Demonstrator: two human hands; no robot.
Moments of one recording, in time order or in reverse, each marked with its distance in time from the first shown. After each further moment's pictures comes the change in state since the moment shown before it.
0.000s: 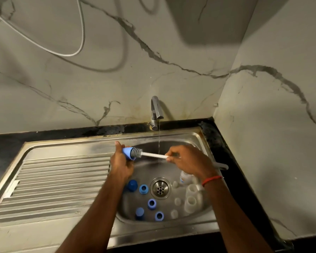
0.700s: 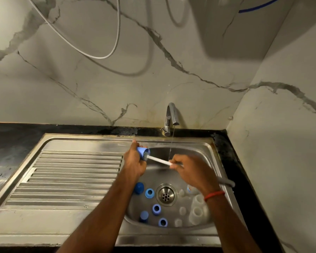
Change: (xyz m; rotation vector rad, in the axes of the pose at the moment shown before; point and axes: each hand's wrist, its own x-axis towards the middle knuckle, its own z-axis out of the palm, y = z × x) left_hand -0.018 0.009 0.013 0.006 0.028 -0.002; right_hand -0.009 -0.028 0.018 -0.074 0.049 -0.044
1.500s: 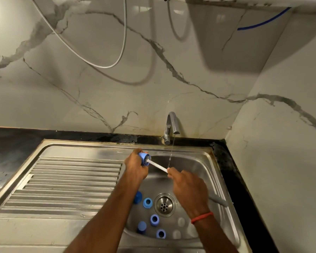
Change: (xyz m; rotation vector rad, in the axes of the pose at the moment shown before) left_hand 0.009 0.005 0.008 -0.026 0.023 -0.056; right_hand -0.012 -0.009 0.036 -0.397 0.328 -0.108
